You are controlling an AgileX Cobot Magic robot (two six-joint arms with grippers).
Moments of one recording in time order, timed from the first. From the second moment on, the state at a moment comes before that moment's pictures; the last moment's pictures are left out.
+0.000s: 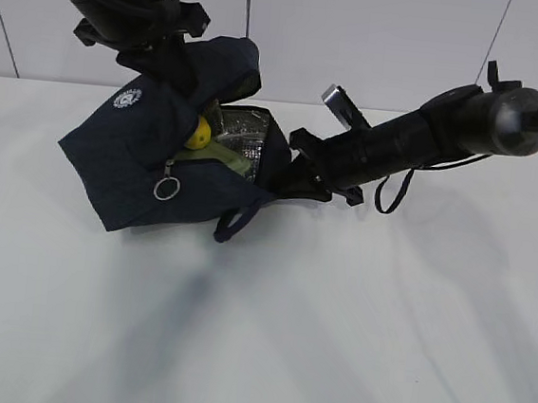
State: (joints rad) left arm -0.37 1.95 -1.75 -0.46 1.02 0.19; right arm 0.22 2.39 -1.74 1.18 0.94 -0.68
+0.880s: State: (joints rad) left arm -0.47 1.95 -1.75 -0.73 0.90 0.19; right arm 0.10 2.25 -1.95 1.02 1.18 -0.60
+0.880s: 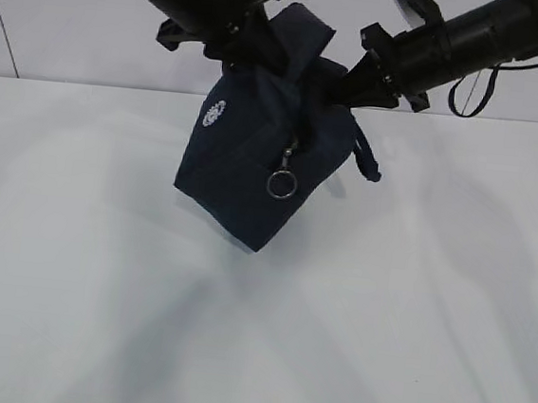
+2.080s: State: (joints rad) left arm -0.59 2.11 -1.75 -0.84 0.73 0.12; right arm 0.11 2.24 -2.23 0.56 1.25 -0.31
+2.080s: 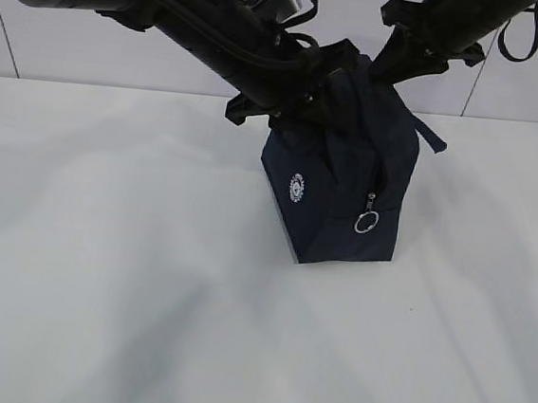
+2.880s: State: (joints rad) left arm -0.58 1.86 -1.75 -0.46 0.79 0.10; right arm 0.11 2.19 -2.47 0.72 1.25 -0.27
